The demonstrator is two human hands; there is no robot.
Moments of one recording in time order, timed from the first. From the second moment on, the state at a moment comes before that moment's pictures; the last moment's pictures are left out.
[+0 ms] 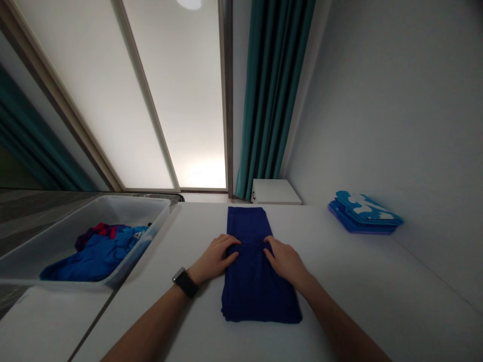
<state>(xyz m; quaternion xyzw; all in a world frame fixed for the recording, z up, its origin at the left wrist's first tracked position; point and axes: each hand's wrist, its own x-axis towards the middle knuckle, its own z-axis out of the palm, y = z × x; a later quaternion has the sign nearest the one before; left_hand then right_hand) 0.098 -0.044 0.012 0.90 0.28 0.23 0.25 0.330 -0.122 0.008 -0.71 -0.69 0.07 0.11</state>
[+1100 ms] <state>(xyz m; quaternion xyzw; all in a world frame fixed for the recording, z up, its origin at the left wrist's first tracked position) 0.093 -0.130 0.018 0.93 0.31 0.16 0.11 0.256 -0.175 0.003 -0.61 -0.78 0.06 0.08</state>
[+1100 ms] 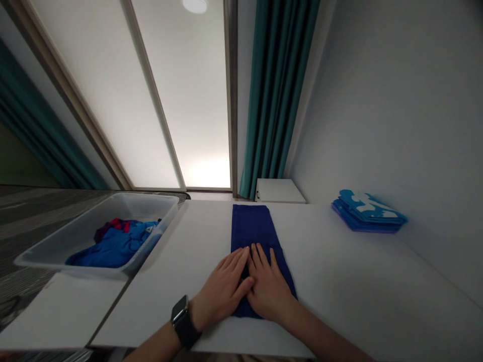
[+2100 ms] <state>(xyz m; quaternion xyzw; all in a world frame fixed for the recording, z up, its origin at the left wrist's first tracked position) 0.101 -0.115 0.021 0.96 0.27 0.12 0.03 0.307 -0.165 0.002 -0.59 -0.80 0.04 0.08</state>
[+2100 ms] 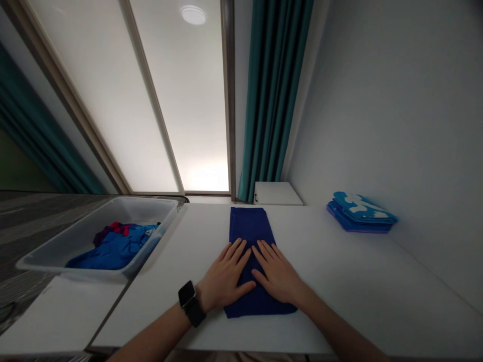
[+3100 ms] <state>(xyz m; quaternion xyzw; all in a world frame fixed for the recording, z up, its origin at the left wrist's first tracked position) 0.074 -0.140 0.039 0.98 0.14 0.13 0.06 0.304 -0.211 0.020 -0.48 -0.86 0.01 0.18</state>
